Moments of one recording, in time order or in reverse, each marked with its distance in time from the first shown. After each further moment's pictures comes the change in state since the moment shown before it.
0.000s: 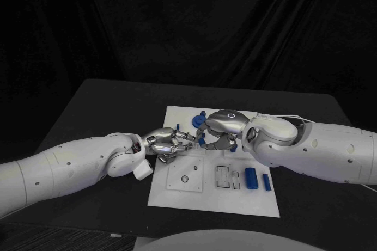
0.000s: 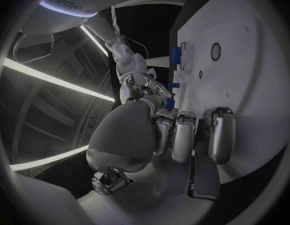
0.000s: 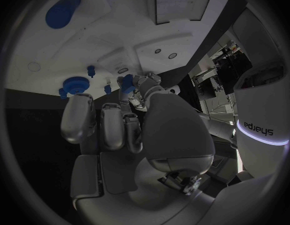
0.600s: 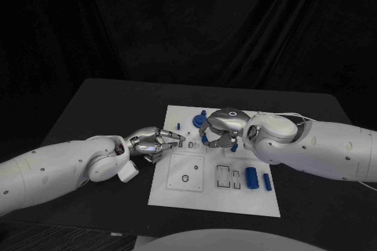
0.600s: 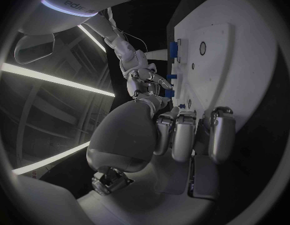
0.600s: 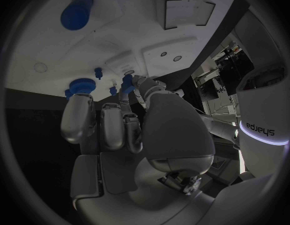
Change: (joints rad) left arm 0.001 -0.132 0.000 0.081 0.000 -0.056 0.021; left_hand -0.008 -0.008 0.008 -0.008 0.000 0.047 0.012 0.008 0.007 0.000 0.007 0.000 0.000 0.000 0.007 0.000 0.000 0.000 0.002 0.005 0.000 0.000; right arm 0.000 0.008 0.000 -0.034 0.000 0.015 -0.009; right_hand 0.001 0.000 0.011 -0.011 -0.008 0.003 -0.003 0.002 -0.009 0.000 0.000 0.000 0.000 0.000 0.000 0.000 0.000 0.000 0.000 0.000 -0.003 0.001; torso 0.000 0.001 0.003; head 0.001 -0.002
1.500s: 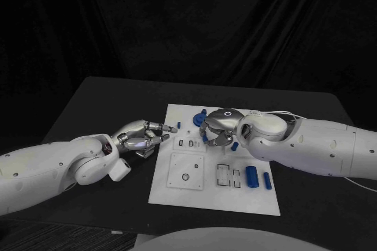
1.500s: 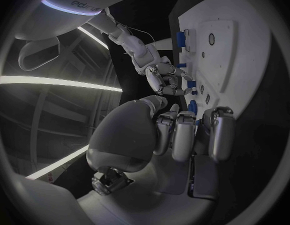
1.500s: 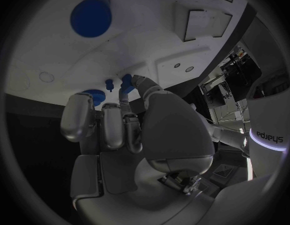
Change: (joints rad) left arm 0.020 -0.121 0.000 0.128 0.000 -0.113 0.067; left_hand -0.008 -0.008 0.002 -0.008 0.000 0.057 -0.005 0.017 0.009 0.000 0.000 0.000 0.000 0.000 0.000 0.000 0.001 0.000 0.000 0.007 -0.004 0.000; right arm -0.016 0.074 0.001 -0.085 -0.036 0.067 -0.059; right_hand 0.014 0.004 0.002 -0.003 -0.035 0.003 0.003 -0.012 -0.022 0.003 0.003 0.000 0.000 0.000 0.000 -0.012 0.000 0.000 -0.004 0.004 -0.020 0.000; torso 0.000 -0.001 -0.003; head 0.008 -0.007
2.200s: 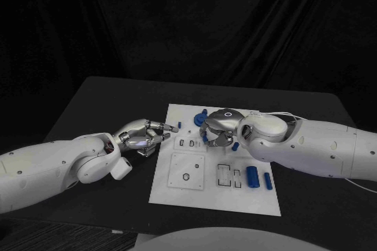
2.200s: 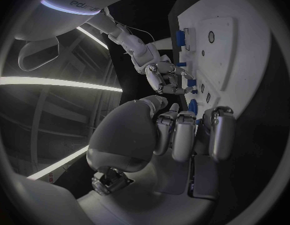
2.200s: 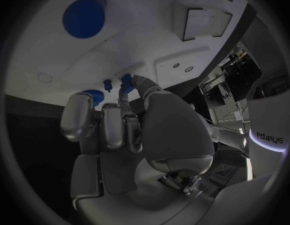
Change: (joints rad) left arm 0.000 0.011 0.000 -0.014 0.000 0.000 0.005; left_hand 0.000 0.000 0.004 -0.004 0.000 0.014 0.003 0.004 0.002 0.000 0.000 0.000 0.000 0.000 0.000 0.000 0.000 0.000 -0.009 0.001 0.000 0.000; right arm -0.004 0.003 0.001 0.002 -0.003 -0.003 -0.001; right_hand 0.000 0.000 0.000 0.000 -0.015 0.000 0.000 -0.008 -0.007 0.000 0.000 0.000 0.000 0.003 0.003 -0.004 0.000 0.000 0.000 0.000 0.000 0.000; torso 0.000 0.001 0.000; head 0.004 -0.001
